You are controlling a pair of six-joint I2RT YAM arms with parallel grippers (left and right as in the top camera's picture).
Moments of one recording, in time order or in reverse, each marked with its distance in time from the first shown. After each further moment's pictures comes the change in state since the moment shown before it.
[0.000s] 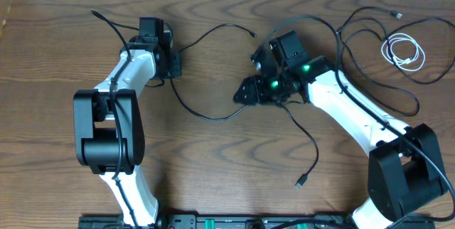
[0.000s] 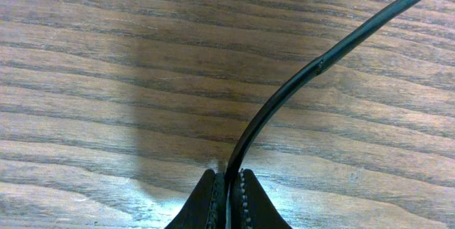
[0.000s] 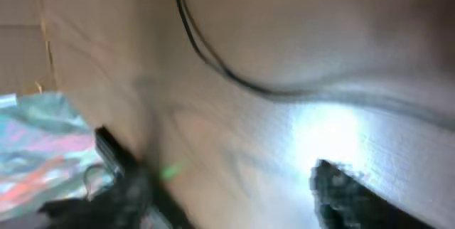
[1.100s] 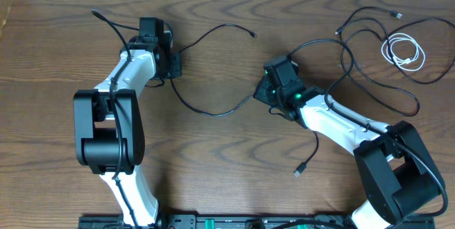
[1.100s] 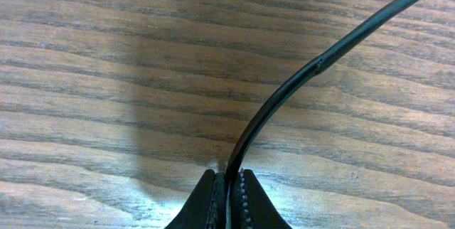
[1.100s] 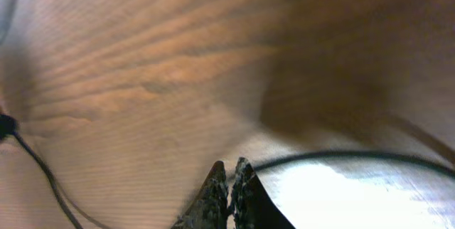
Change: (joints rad) left arm 0.000 0.000 0.000 -0.002 0.000 0.000; right arm 0.060 0.000 -0.292 0.540 0.628 0.547
